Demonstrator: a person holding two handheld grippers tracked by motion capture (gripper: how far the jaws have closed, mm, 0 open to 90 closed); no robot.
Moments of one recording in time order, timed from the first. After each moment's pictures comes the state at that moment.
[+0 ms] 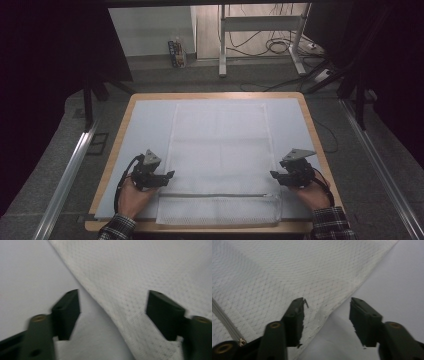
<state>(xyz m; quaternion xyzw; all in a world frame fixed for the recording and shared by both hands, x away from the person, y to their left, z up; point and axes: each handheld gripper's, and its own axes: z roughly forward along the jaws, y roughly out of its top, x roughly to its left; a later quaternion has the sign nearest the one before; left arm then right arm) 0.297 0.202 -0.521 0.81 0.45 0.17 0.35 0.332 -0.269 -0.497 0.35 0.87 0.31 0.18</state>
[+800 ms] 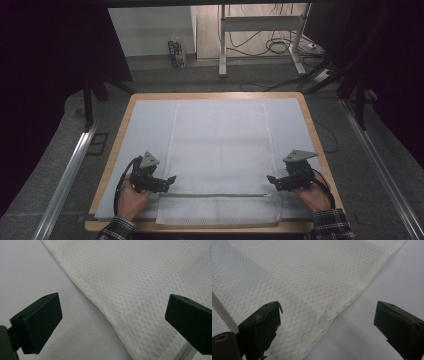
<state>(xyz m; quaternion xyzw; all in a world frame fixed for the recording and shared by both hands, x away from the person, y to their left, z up) 0.287 0.204 -0.524 0.81 0.43 0.18 0.36 0.330 -0.270 -0.501 0.35 0.86 0.34 0.17</state>
